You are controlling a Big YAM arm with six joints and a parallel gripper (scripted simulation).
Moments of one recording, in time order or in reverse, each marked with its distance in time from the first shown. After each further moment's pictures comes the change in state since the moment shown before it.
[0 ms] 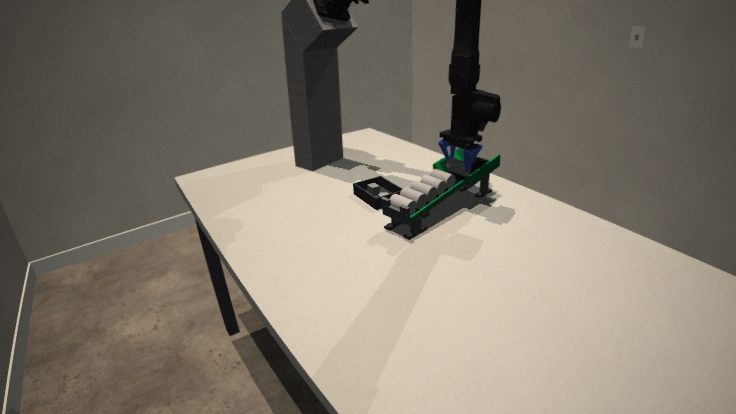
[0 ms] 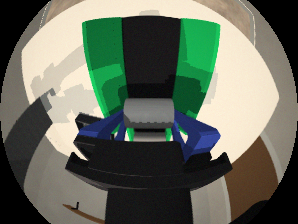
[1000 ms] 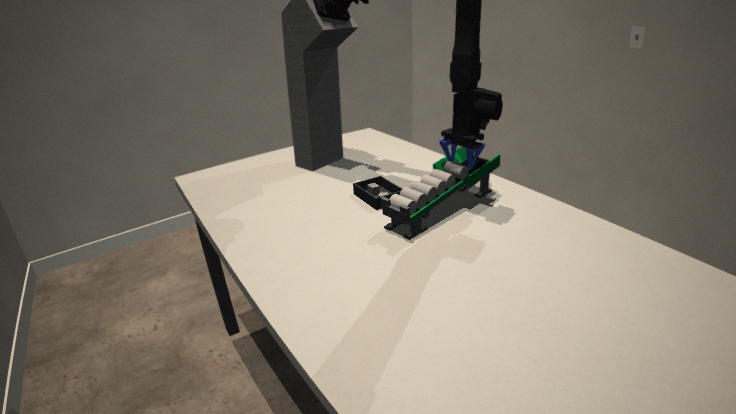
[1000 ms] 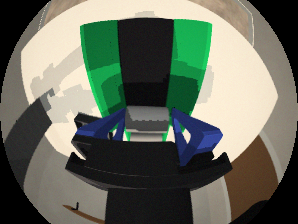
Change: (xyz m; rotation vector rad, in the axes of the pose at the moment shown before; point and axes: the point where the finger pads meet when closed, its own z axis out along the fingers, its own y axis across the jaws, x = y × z) arm -0.001 -0.006 -0.005 0.012 -0.001 0.000
